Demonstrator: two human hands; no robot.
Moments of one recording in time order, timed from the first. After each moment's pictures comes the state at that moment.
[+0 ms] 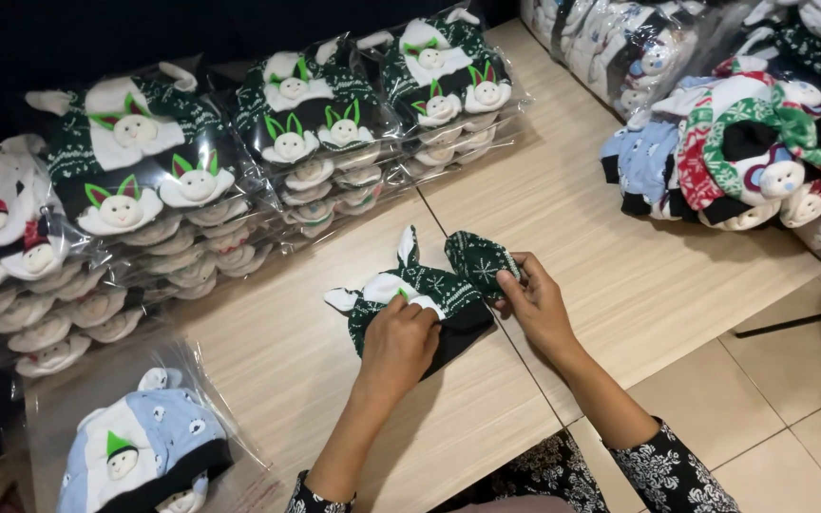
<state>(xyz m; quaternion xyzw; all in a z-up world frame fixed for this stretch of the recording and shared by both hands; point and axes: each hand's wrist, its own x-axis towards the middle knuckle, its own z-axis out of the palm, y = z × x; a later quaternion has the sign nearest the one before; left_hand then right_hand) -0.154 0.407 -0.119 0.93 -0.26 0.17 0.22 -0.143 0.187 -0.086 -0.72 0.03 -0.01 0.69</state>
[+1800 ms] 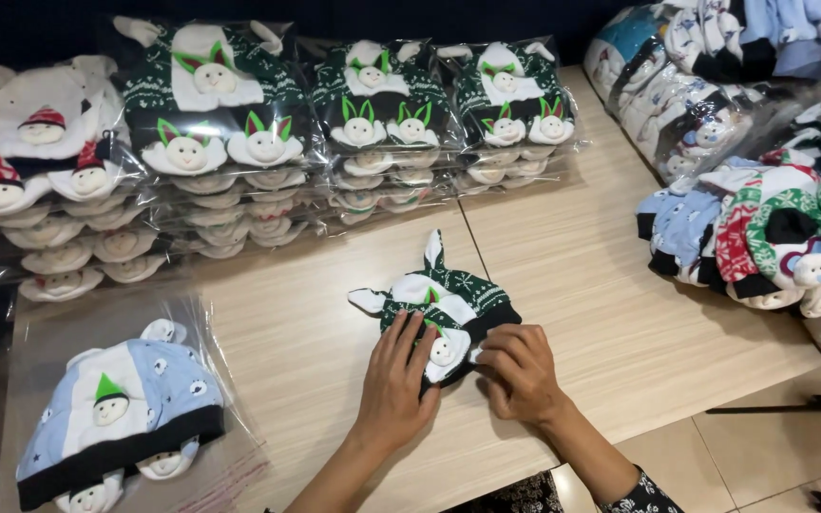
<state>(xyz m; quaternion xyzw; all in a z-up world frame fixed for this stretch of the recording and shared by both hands) -0.224 0.423 -0.117 0.92 -0.16 0.14 0.32 -0.169 0.208 -0.113 -0.81 -0.41 -0.30 0.29</state>
